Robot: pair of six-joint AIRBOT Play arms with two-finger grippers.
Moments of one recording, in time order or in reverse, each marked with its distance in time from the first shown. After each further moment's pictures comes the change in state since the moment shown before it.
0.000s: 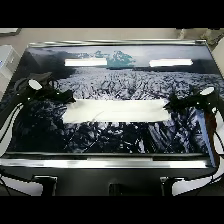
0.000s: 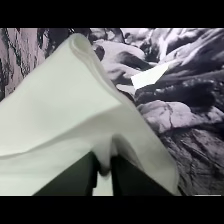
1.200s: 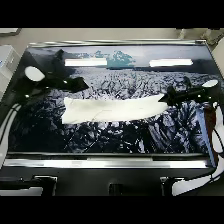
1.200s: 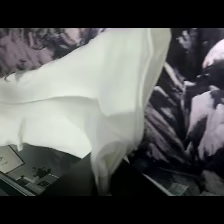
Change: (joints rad) left arm -0.245 0.167 0.089 -0.044 0.057 -0.008; right arm 0.027 0.003 0.141 0.167 0.232 -0.148
